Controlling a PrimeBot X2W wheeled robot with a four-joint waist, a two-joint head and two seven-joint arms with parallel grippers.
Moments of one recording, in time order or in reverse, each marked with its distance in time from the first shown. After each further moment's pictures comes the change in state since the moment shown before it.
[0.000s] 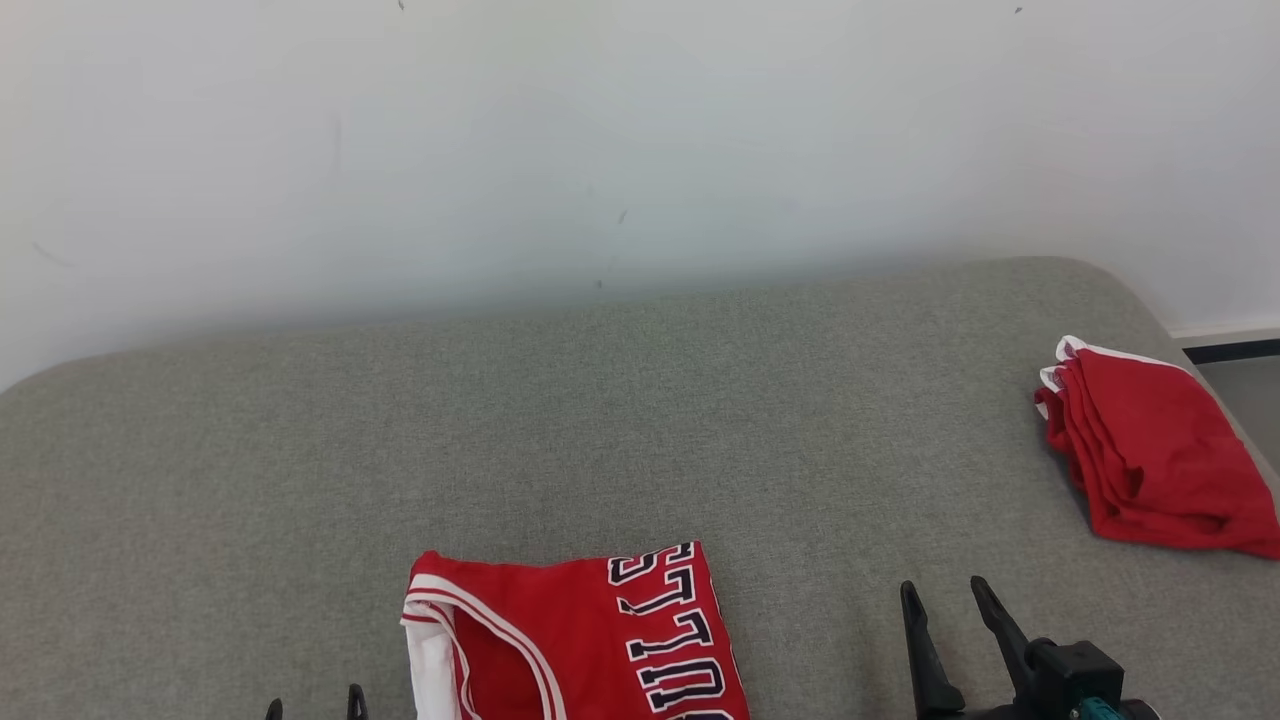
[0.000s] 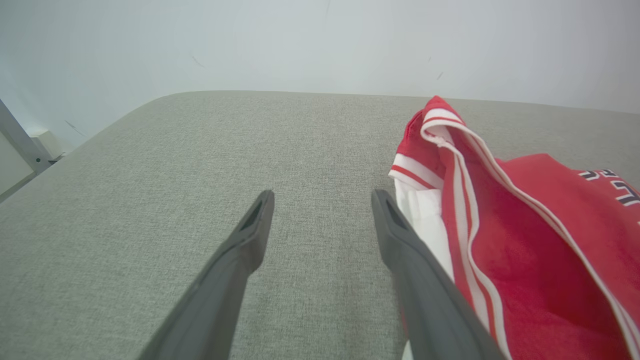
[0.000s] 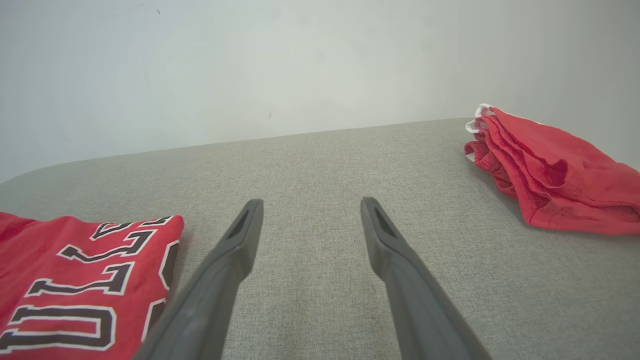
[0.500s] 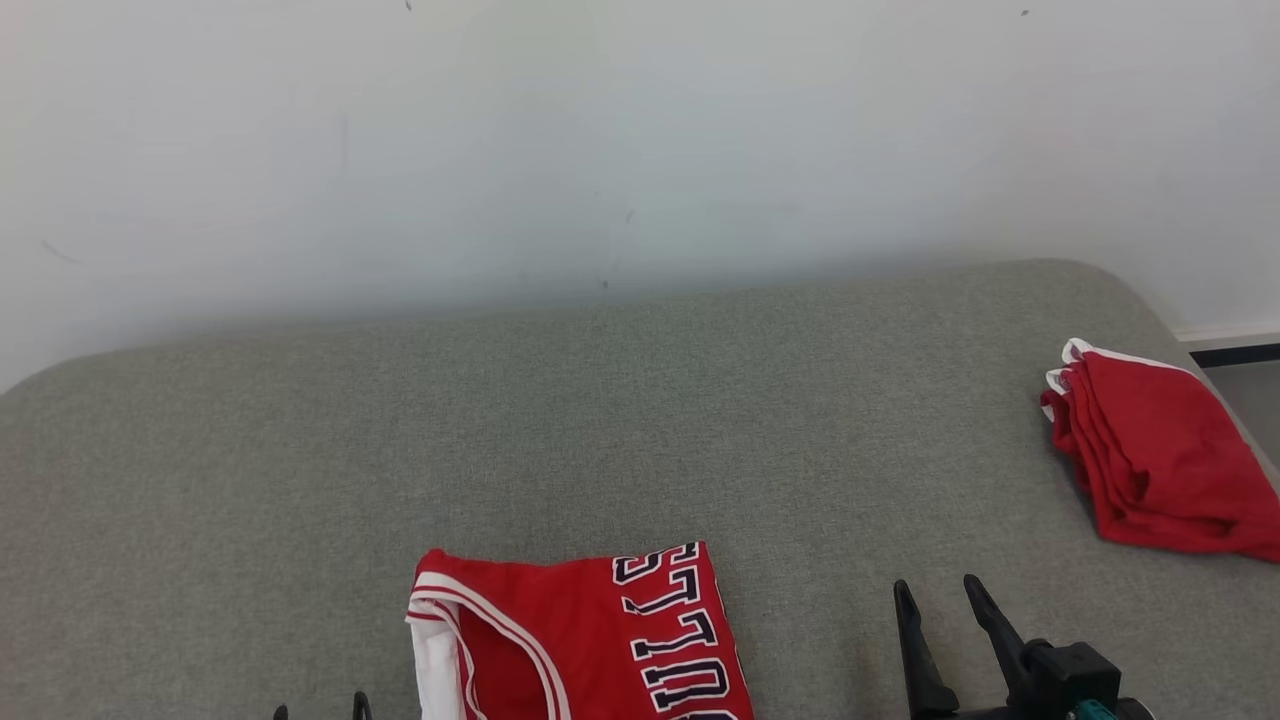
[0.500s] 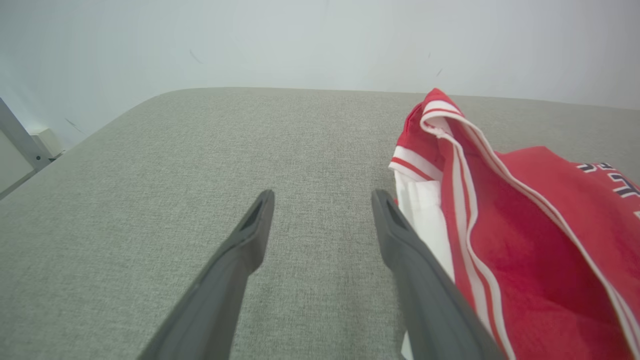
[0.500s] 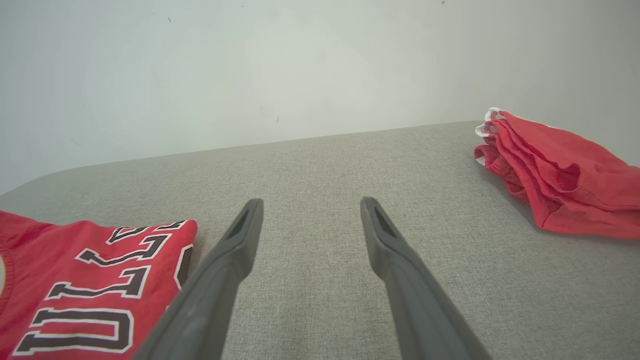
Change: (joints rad) left arm 0.014 0.000 -0.002 -0.007 0.004 -0.007 0.000; right arm 0.012 0.000 0.015 -0.027 0.016 0.000 0.000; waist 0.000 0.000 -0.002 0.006
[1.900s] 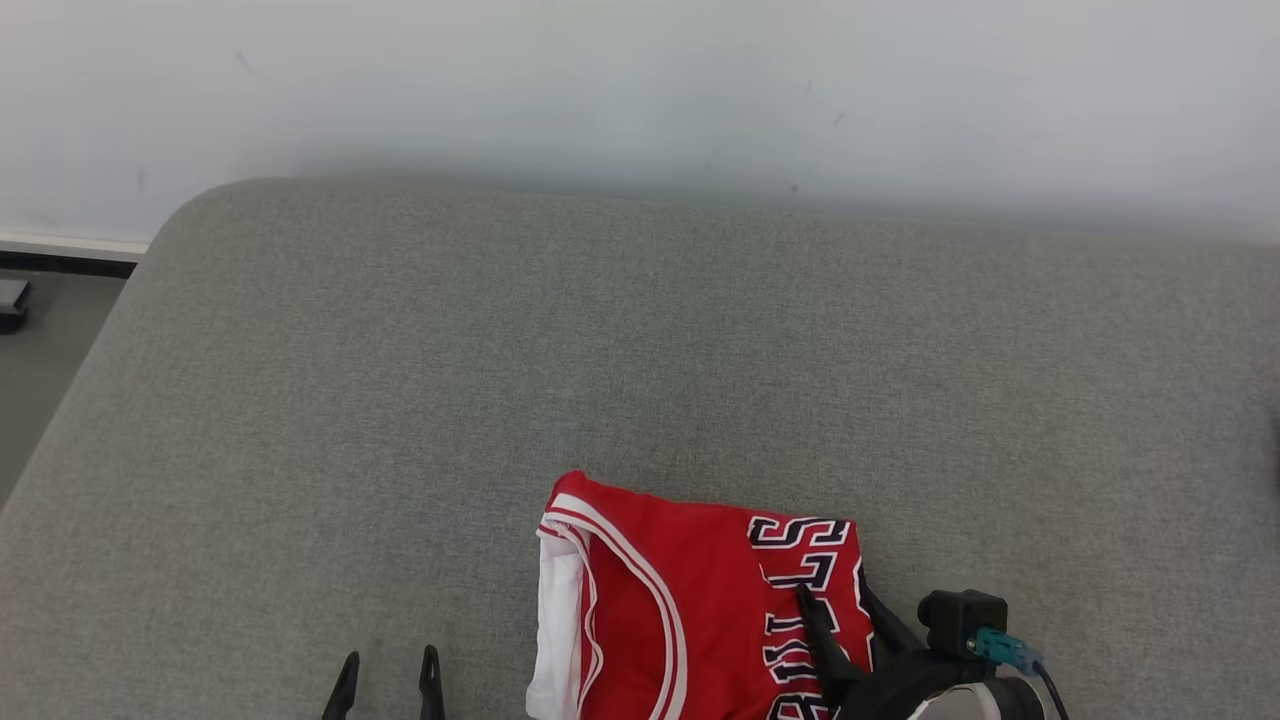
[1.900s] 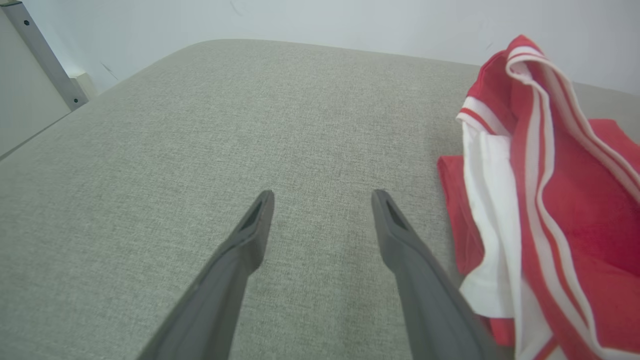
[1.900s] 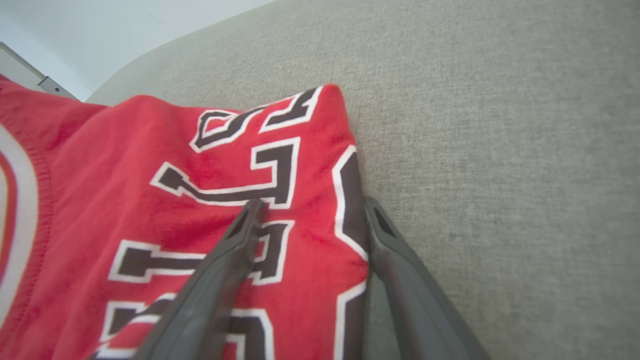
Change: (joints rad) left arm -0.065 0.000 -0.106 0.006 -0.033 -0.030 0.000; right arm -0.233 0.000 0.245 0.388 0.310 0.000 0.075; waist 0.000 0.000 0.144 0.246
